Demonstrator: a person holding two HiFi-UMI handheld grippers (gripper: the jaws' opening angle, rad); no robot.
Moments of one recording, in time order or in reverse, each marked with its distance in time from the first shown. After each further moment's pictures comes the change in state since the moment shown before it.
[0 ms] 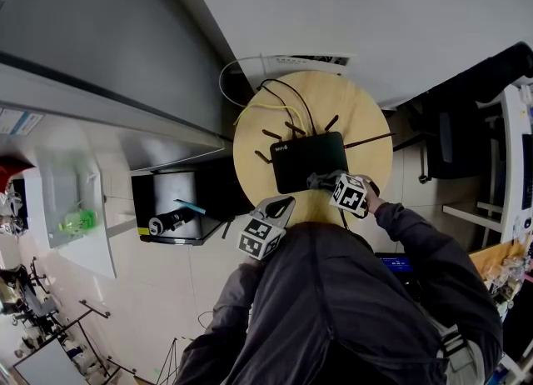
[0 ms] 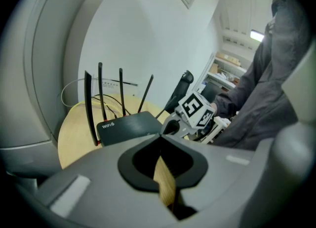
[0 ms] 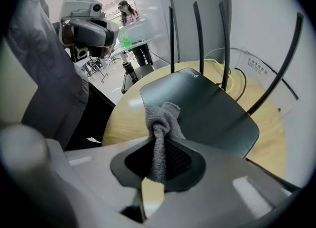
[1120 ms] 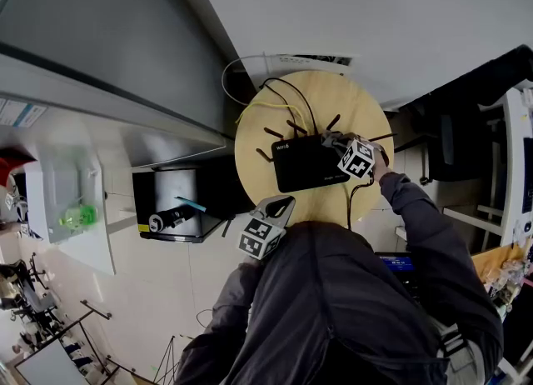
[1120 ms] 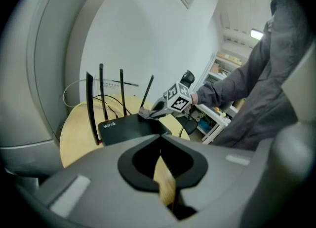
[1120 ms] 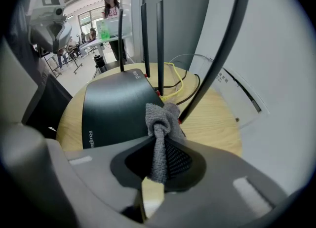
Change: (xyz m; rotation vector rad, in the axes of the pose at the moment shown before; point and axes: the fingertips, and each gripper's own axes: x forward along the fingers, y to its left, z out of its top) left arm -0.004 -0.001 0.002 0.002 -0.002 0.022; right arm -0.025 -0.139 -0.003 -0.022 0.022 -0.304
